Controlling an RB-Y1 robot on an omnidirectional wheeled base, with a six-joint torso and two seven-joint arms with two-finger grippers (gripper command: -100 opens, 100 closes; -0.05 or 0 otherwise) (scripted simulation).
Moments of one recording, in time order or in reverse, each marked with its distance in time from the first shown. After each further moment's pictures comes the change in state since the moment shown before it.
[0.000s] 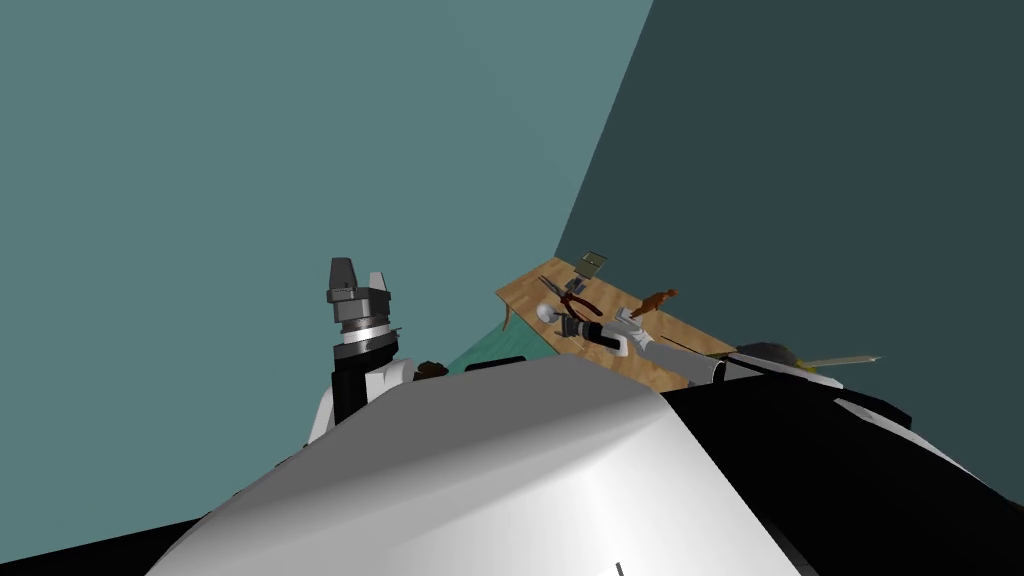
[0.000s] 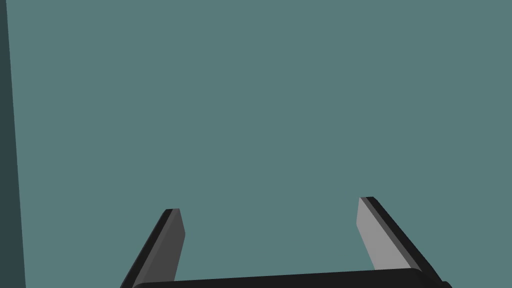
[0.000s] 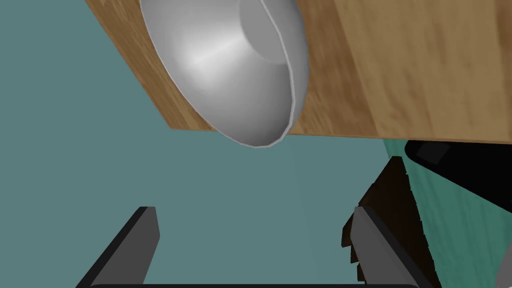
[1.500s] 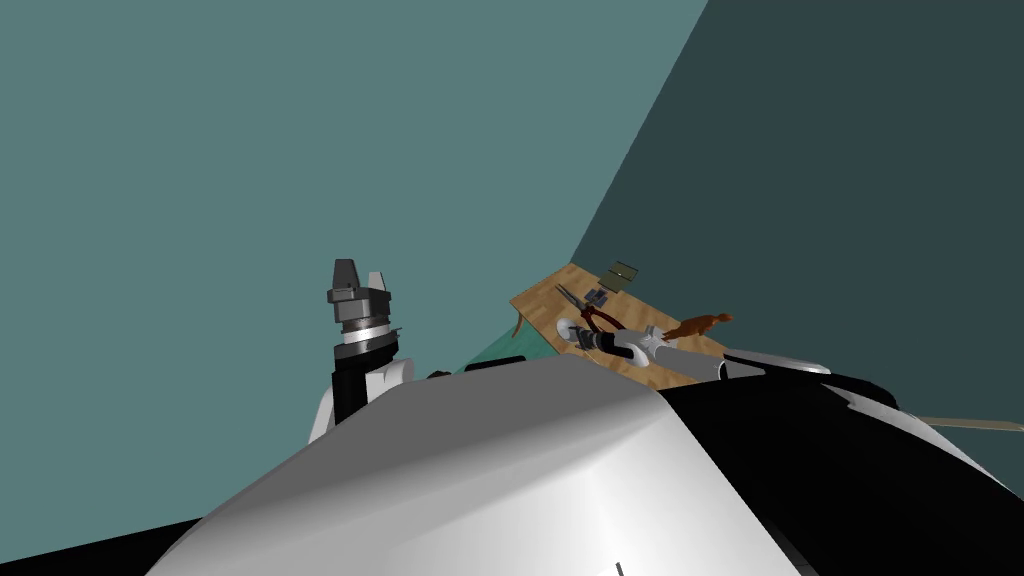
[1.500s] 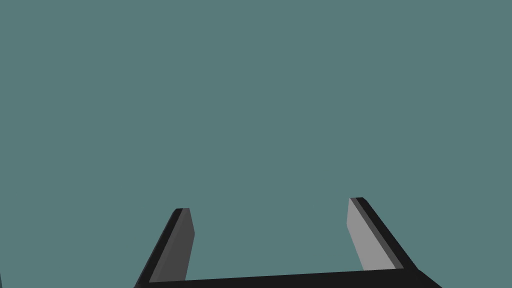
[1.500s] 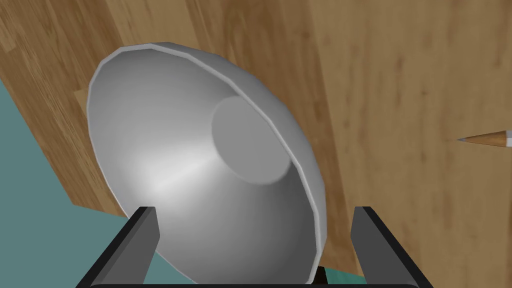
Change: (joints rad) left arm 0.001 0.000 -0.001 0.001 0.000 0.000 0.000; right arm -0.053 -0.051 0.212 0.217 0.019 0.042 0.131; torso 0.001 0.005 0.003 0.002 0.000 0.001
